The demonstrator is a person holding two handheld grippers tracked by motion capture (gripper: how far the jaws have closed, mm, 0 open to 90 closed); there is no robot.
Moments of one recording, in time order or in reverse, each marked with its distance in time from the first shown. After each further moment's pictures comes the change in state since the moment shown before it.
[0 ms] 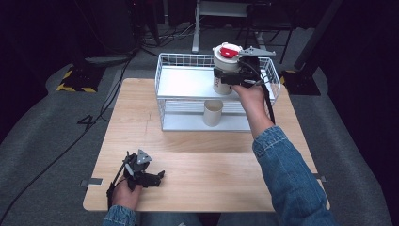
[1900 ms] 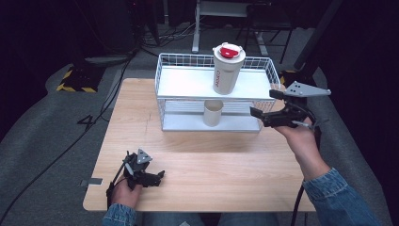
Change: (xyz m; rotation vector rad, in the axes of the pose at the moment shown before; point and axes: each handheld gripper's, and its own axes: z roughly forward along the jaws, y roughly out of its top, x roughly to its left) left arm 0.001 0.001 0.001 0.001 -0.006 -0.005; right arm -0.004 -0.062 -0.147 0.035 0.069 -0.106
